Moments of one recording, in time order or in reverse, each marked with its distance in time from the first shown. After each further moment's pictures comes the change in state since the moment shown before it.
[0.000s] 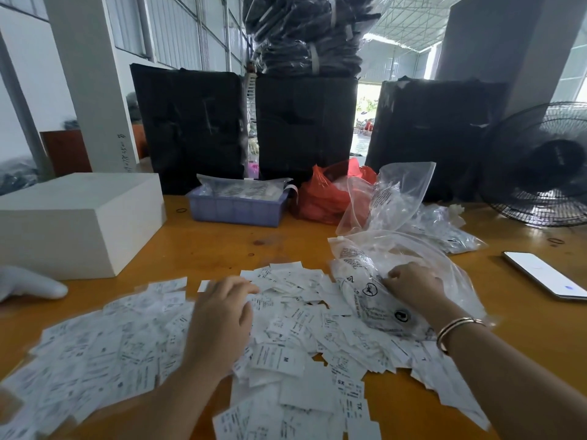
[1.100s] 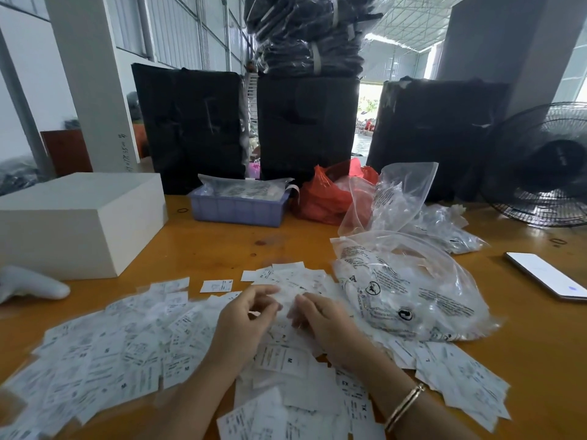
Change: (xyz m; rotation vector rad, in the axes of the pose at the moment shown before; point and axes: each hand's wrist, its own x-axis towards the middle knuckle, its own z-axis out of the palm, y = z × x) left_hand -0.002 0.020 0.006 -0.678 -0.136 -0.327; right_hand -0.104 -0.110 0.036 0.856 -0.251 -0.471
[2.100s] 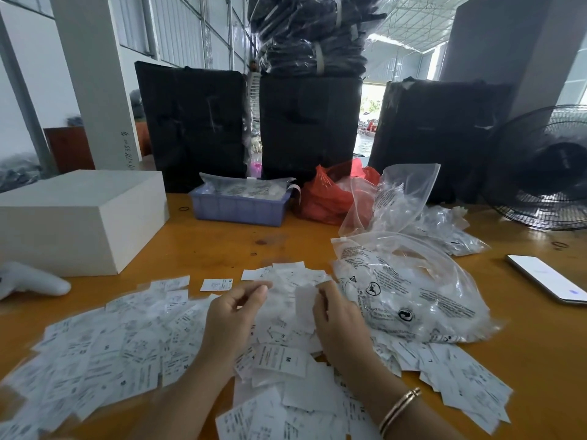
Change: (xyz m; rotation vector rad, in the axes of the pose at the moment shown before) left_hand 0.000 0.007 -0.006 -0.217 0.129 -0.111; right_hand -0.008 0.010 0.002 -0.424 0.325 -0.107
